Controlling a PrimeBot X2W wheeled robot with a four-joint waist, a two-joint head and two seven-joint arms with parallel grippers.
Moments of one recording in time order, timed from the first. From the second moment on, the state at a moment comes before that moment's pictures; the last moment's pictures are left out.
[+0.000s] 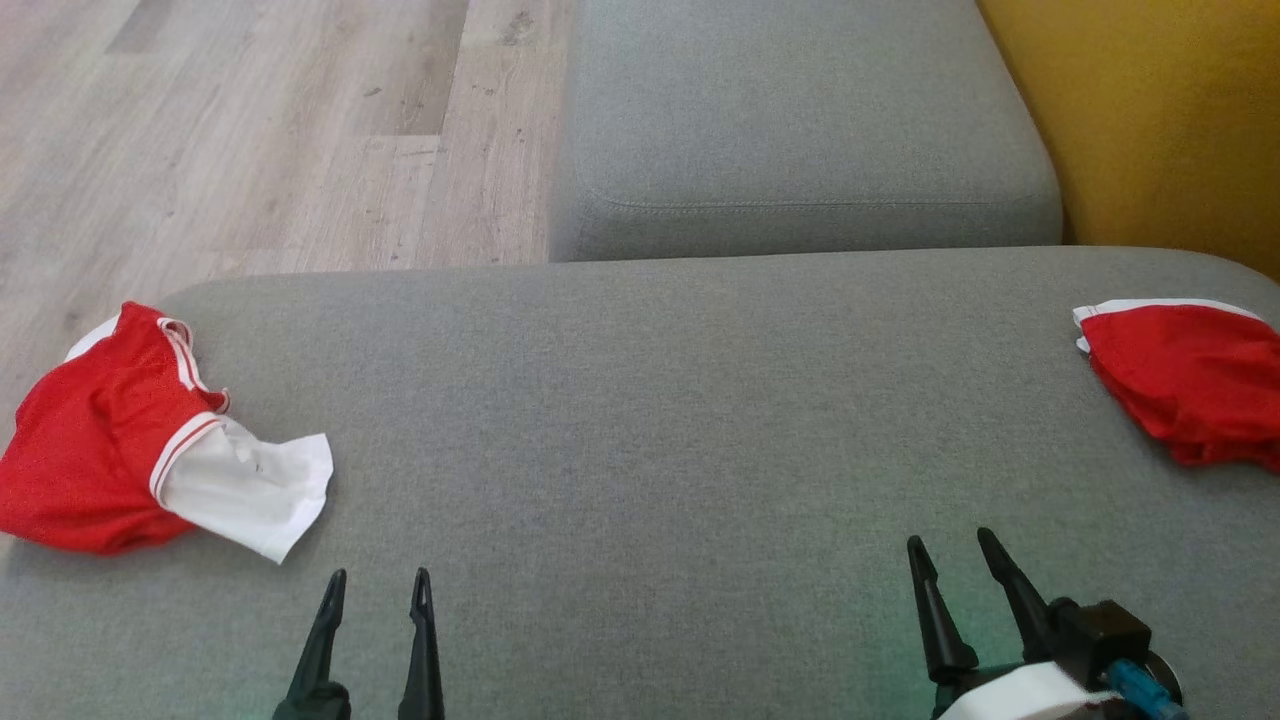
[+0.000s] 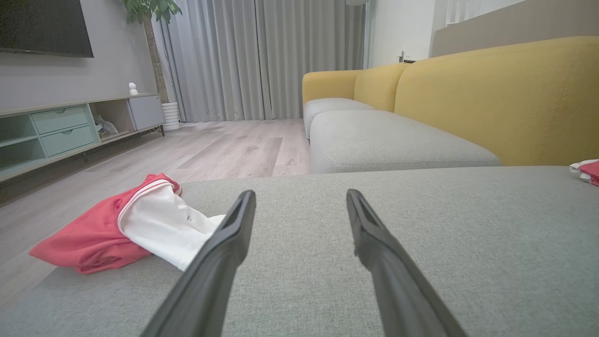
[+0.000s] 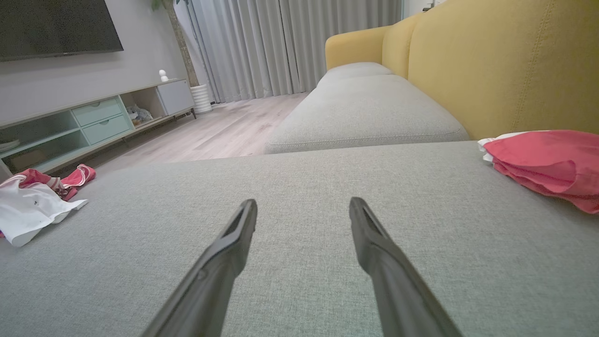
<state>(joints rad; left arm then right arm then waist) 0.19 0.06 -0.16 0.17 -0.07 0.09 -0.26 0.10 -0.05 0.13 0.35 0.16 0.13 -0.25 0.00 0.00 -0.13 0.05</state>
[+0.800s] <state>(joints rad) 0.17 0.06 -0.09 0.13 -0.07 0.09 -0.26 0.09 -0.05 0.17 0.35 0.19 0.13 -0.25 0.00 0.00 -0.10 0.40</state>
